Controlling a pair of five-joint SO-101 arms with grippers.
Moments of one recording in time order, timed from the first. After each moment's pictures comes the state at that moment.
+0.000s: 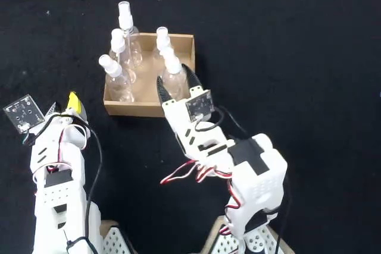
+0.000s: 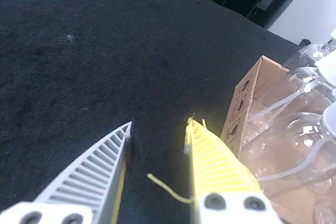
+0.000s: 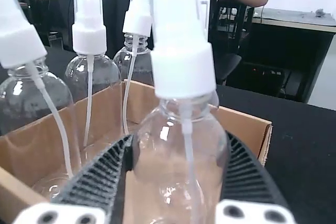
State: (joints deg) left arm -21.8 -59.6 90.0 -2.2 15.7; right arm -25.3 19.7 66.2 -73.5 3.0
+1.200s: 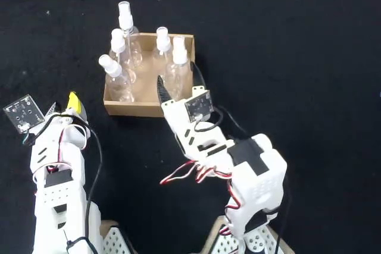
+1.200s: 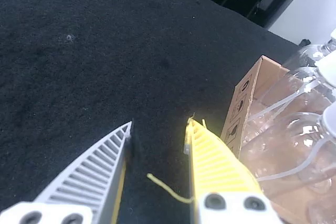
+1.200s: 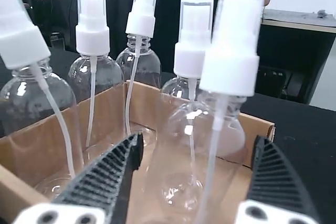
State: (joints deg) left arm -21.8 -59.6 90.0 -2.2 15.7; right arm -25.7 19.7 66.2 -73.5 3.0
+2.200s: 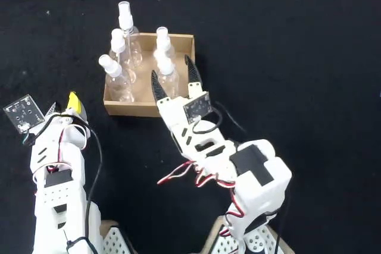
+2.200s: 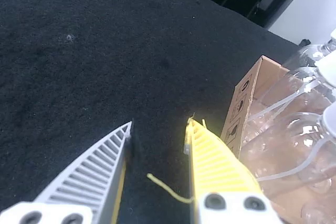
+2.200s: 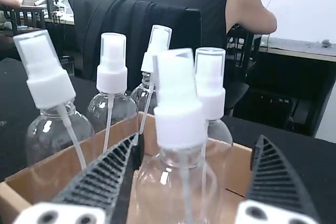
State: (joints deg) left arm -21.8 -59.6 90.0 -2.2 15.7; right arm -27.5 15.3 66.7 -74.9 3.4
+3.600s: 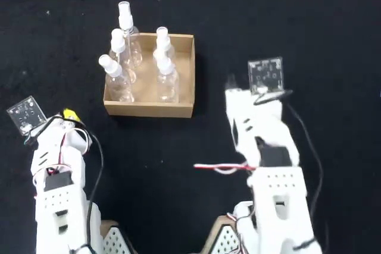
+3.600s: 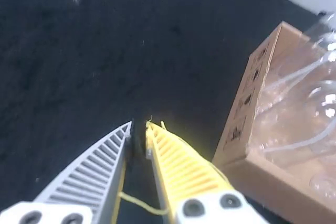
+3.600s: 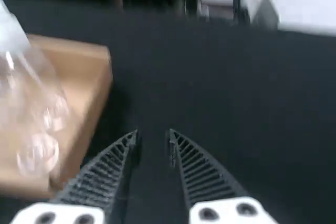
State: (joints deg) left arm -21.8 -66.0 90.4 11.7 15.9; right arm -1.4 -56.7 69.8 24.0 5.9
